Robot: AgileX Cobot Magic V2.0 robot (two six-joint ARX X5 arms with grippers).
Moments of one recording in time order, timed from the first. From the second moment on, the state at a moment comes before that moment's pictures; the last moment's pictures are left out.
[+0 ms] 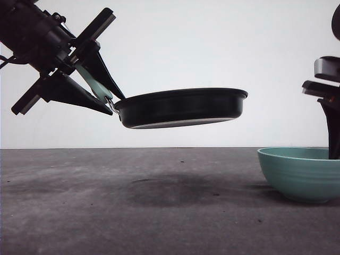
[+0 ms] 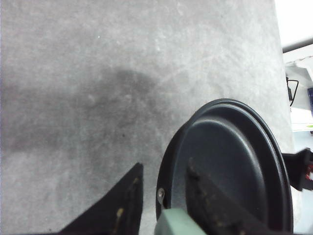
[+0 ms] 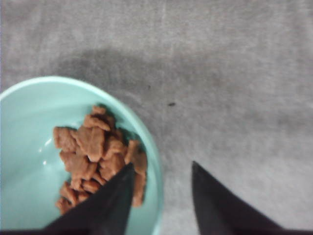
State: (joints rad) left arm -0.47 1.30 0.81 -0.16 0.36 -0.75; right arm 0.11 1.37 0.83 -0.62 -0.20 0.27
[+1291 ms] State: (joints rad) left arm -0.51 1.30 0.81 -0.25 0.32 -0.69; right arm 0.55 1.10 0.87 -0.24 0.01 0.38
